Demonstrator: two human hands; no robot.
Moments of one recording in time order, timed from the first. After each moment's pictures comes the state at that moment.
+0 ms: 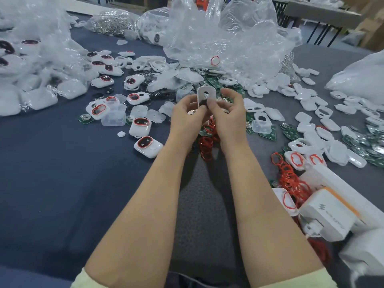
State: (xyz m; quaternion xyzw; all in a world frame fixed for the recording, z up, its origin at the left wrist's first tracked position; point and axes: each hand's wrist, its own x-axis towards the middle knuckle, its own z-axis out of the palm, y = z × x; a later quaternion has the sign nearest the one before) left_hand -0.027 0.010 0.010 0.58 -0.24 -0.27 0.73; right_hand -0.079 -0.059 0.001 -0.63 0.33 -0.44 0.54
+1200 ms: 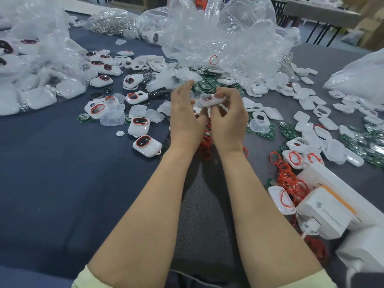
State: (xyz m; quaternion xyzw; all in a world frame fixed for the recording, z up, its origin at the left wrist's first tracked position) left_hand -0.022 0.004 -0.004 0.69 -0.37 -0.02 0.62; right_hand -0.085 -0.045 0.002 -0.73 0.30 -0.53 0.33
